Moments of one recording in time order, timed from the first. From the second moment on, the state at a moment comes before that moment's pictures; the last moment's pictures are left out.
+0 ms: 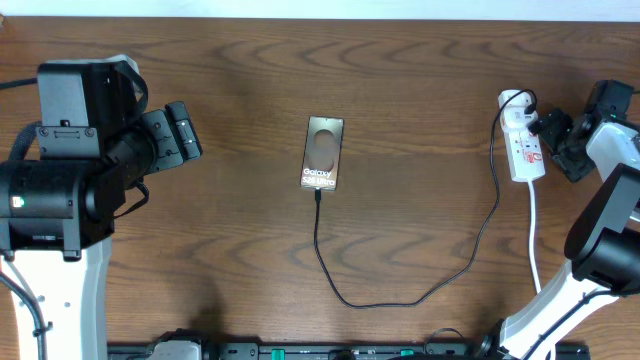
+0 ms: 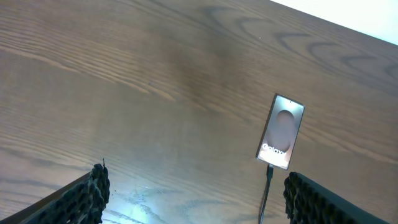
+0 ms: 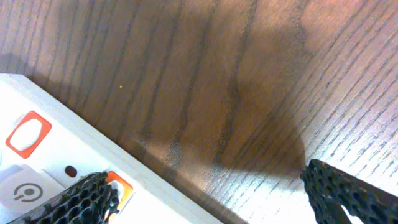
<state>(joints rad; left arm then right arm) -0.03 1.29 1.77 -1.37 -0.03 -0.31 -0.43 2.08 1.41 -0.53 -0.03 0.53</state>
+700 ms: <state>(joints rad) -0.03 1.29 1.77 -1.37 -0.03 -0.31 -0.43 2.08 1.41 -0.53 -0.05 0.47</state>
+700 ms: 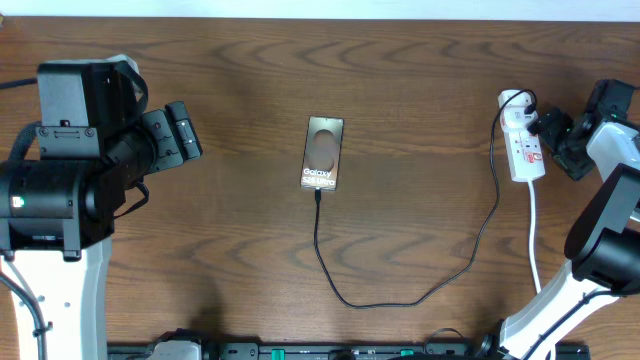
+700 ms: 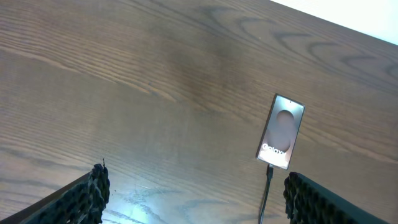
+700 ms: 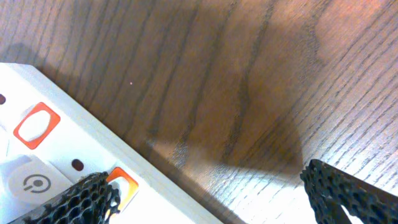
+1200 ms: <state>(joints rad) -0.03 1.29 1.77 -1.37 -0.03 -0.31 -0.43 2.08 1.41 -0.53 -0.05 0.46</state>
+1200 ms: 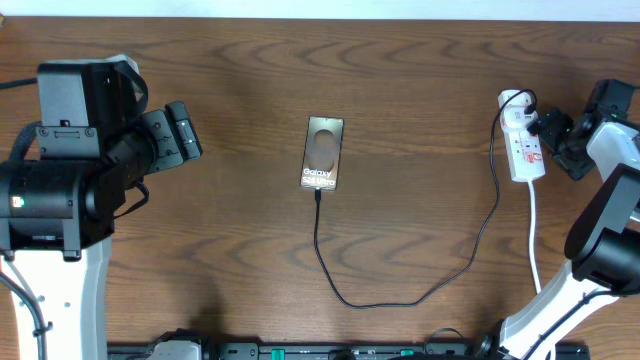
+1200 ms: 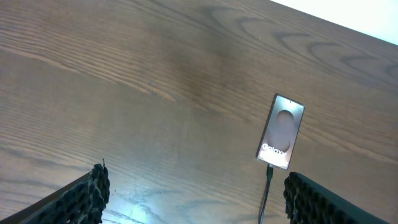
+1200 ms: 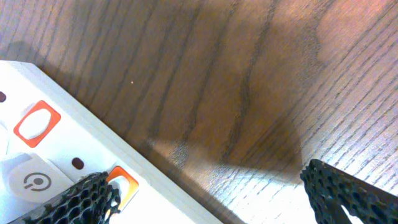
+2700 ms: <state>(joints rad) -0.03 1.29 1.77 -1.37 -0.03 -0.31 -0.43 2.06 1.41 -0.59 -0.11 0.43</state>
